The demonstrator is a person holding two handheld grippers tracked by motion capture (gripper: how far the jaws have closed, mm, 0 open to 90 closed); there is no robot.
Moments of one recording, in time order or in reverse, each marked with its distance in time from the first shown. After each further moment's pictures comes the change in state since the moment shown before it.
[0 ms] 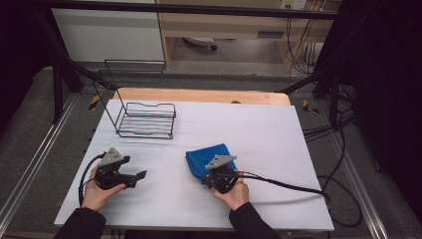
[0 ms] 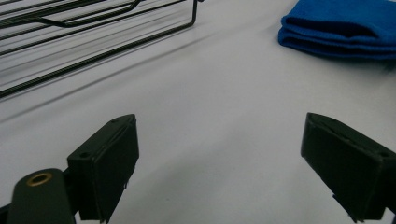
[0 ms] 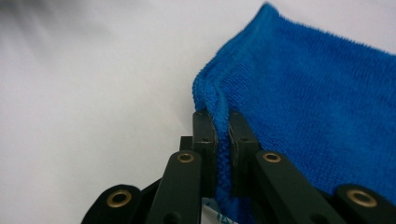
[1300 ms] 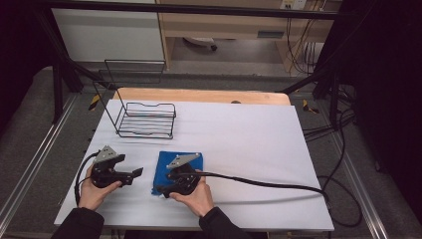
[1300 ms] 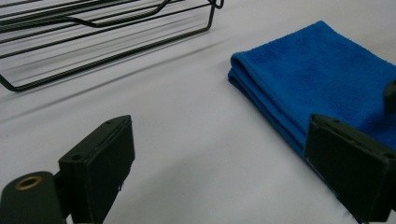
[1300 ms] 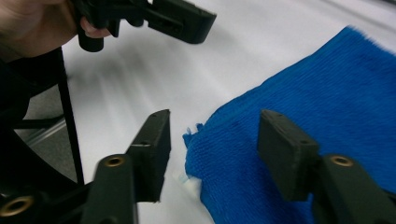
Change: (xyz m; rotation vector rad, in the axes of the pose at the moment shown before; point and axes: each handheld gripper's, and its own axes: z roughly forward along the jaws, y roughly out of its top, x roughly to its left) left arm 0.008 0.002 -0.008 -0.010 0.019 -0.051; right arm 0.066 0.054 0.053 -0.074 0.219 0.024
